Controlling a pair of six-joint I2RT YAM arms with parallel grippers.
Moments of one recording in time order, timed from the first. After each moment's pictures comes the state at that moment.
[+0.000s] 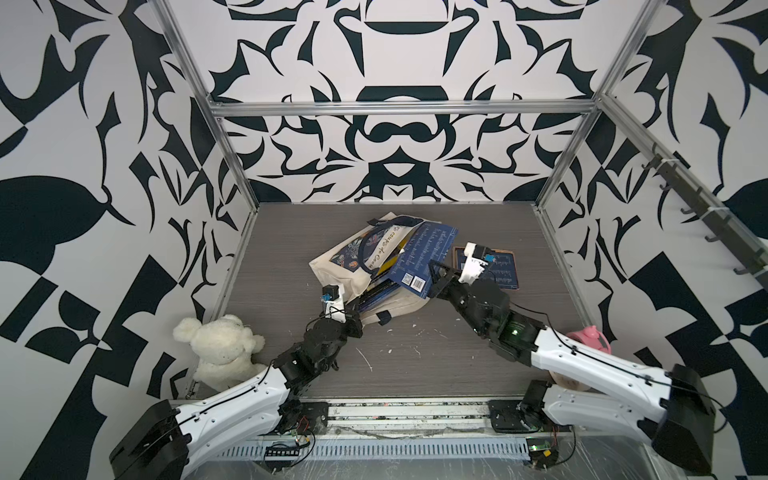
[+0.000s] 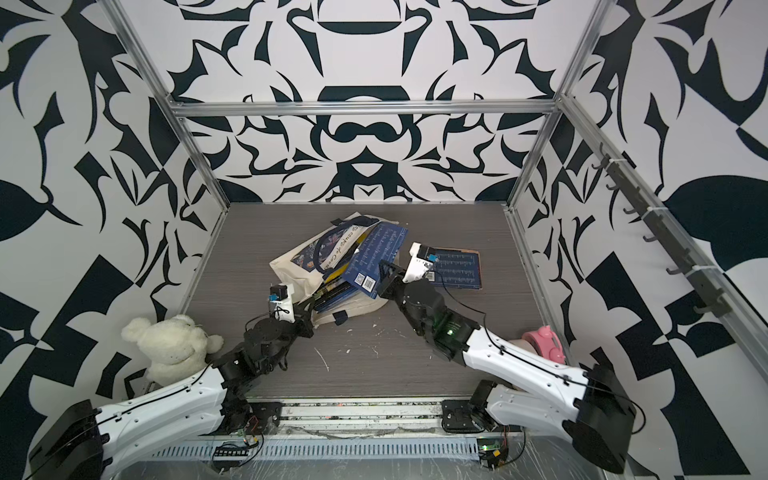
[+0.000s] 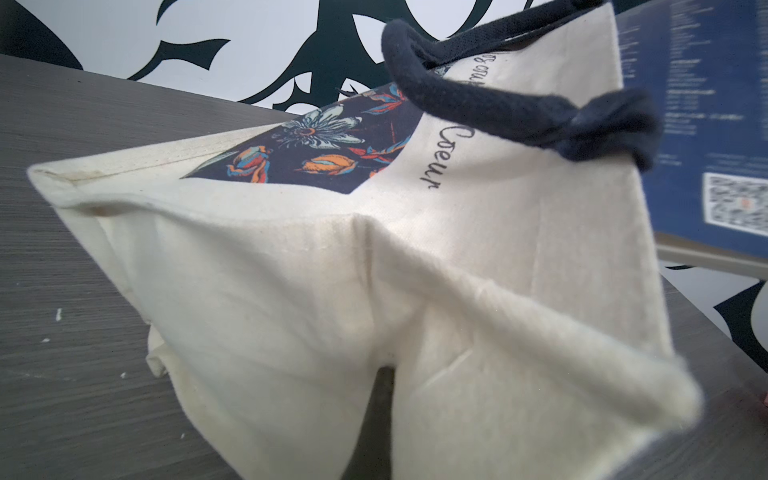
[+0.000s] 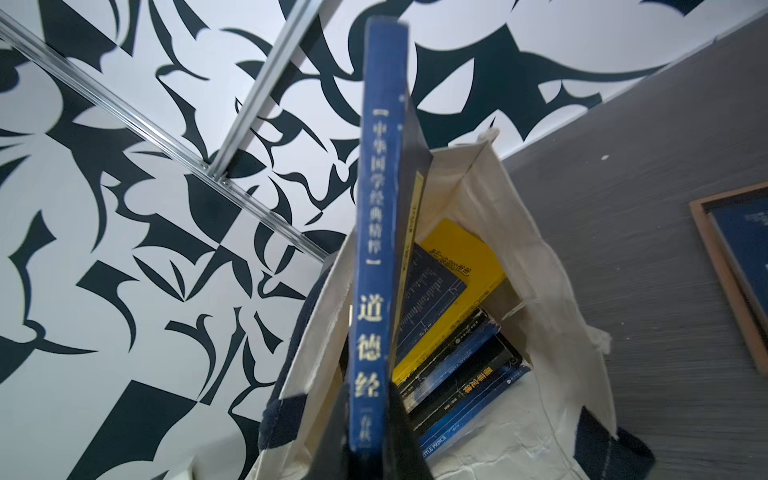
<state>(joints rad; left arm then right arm) -0.88 0.81 0.20 0.35 -0.44 -0.46 0.89 0.99 0.67 0.20 0.43 0.87</state>
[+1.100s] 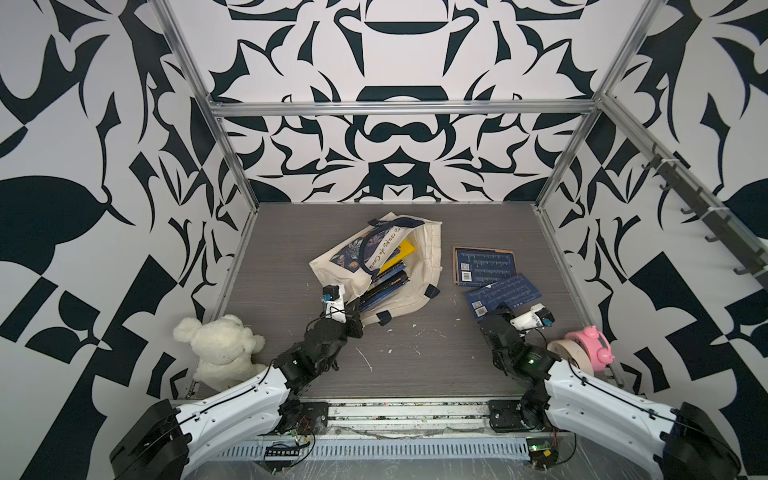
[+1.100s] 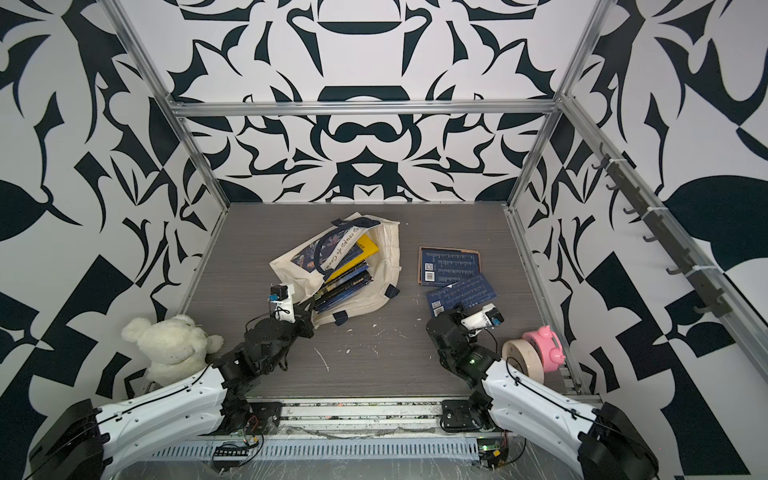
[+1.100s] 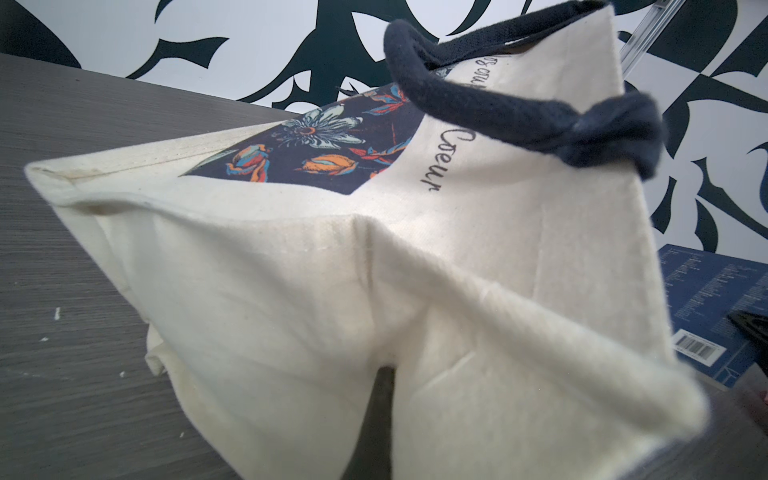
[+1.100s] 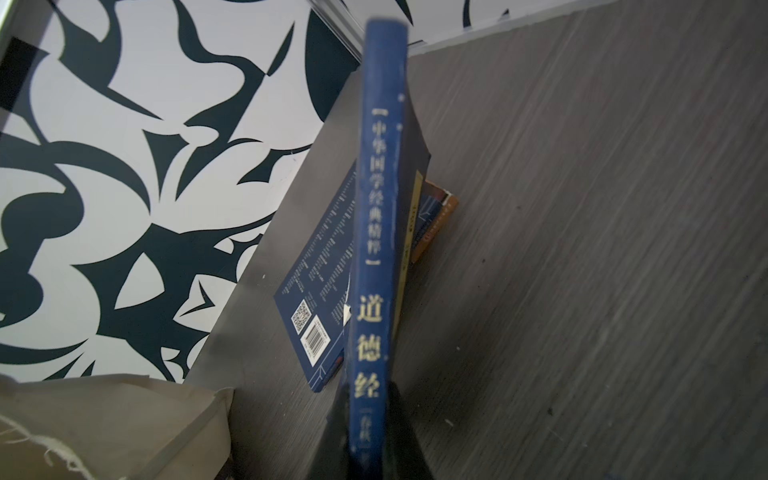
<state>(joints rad) -0.88 0.81 0.20 0.35 -0.44 -0.46 0.73 0.82 0.23 -0.11 0.93 1.53</state>
